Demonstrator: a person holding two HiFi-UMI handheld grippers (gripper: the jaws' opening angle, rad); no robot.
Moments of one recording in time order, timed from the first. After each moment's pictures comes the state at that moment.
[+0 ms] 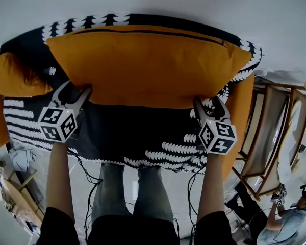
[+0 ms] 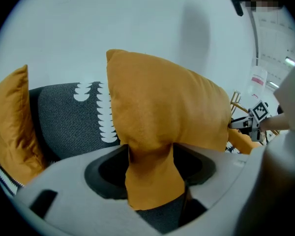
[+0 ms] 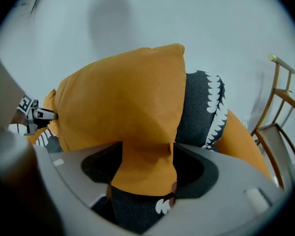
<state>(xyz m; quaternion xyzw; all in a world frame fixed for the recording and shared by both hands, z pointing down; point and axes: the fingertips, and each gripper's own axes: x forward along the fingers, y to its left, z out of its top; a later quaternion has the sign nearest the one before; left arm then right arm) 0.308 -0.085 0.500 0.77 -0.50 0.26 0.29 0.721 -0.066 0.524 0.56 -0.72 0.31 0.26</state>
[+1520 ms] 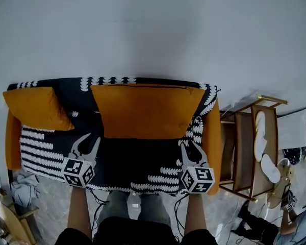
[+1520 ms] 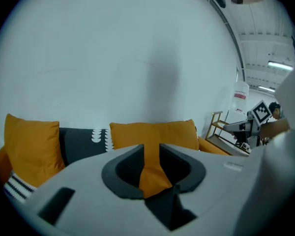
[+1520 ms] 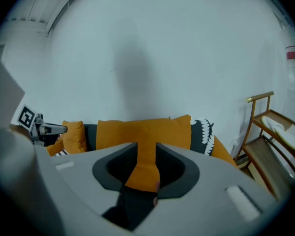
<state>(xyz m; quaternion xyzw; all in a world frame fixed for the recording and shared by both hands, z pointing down) 0.326 0.023 0.291 0.82 -0.51 0.17 0.21 0.665 0.042 0.298 0.59 -0.75 0.25 0.14</state>
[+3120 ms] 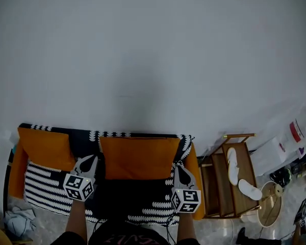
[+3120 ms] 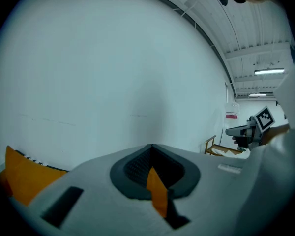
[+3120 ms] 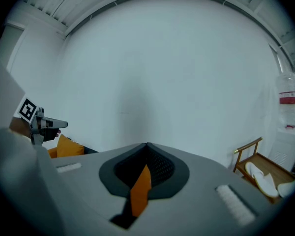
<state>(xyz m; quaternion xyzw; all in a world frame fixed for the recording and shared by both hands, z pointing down) 0.317 0.037 0.083 0.85 -0.51 0.07 0.11 0.653 0.080 0.084 0.64 -0.76 0.10 0.08</state>
